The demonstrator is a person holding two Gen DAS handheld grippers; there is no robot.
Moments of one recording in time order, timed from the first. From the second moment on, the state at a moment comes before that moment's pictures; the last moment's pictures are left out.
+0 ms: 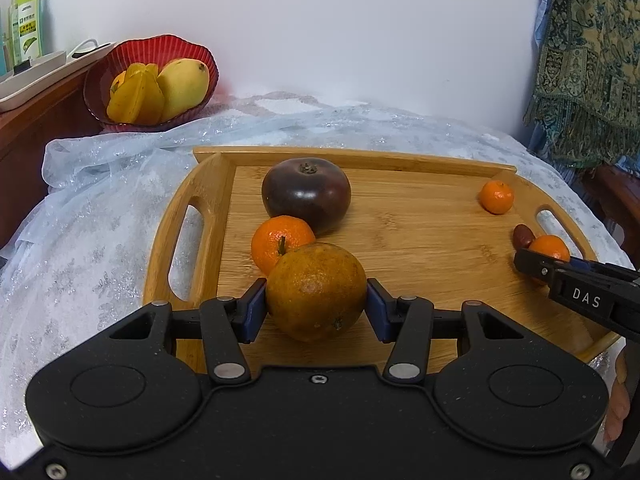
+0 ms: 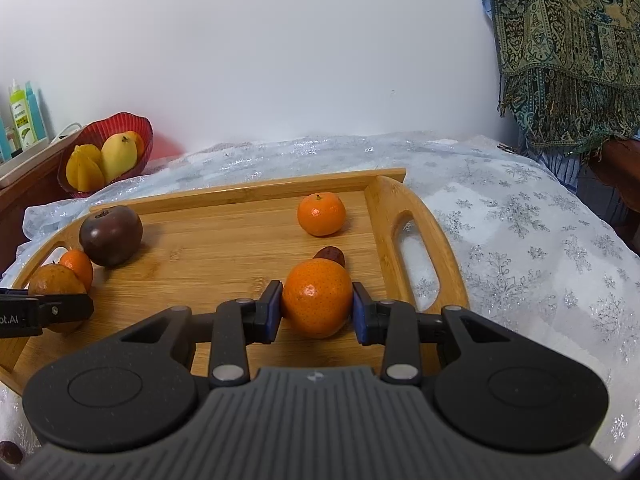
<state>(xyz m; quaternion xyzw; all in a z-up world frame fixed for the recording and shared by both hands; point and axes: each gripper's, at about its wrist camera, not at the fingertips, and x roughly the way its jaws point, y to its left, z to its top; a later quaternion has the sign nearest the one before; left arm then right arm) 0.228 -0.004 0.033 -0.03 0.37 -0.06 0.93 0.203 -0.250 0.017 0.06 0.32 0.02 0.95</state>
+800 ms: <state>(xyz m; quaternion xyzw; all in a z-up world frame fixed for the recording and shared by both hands) 0.224 -0.006 0.032 -0.02 0.37 -0.06 0.93 0.199 -0.247 0.016 0.06 0.31 0.02 0.95</state>
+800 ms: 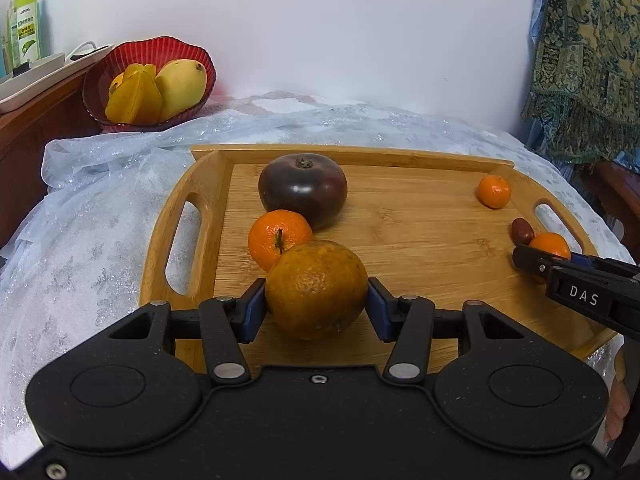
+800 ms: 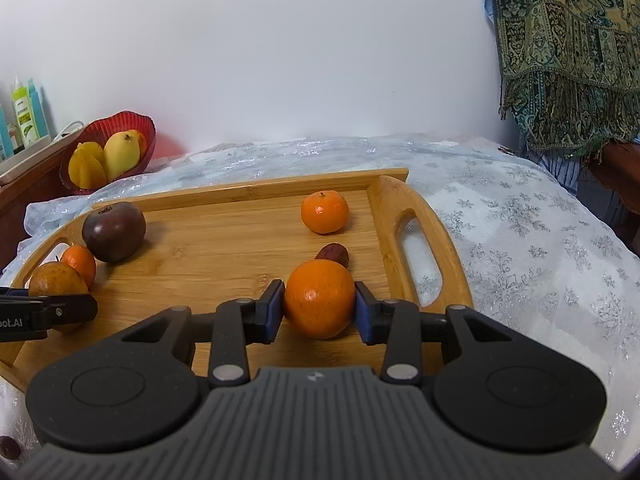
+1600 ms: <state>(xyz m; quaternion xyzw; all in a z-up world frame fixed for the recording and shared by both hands) 0.218 -0.007 0.029 -0.01 0.36 -0.06 0.93 0.195 -0.246 0.015 0.05 0.31 0.02 0.95</state>
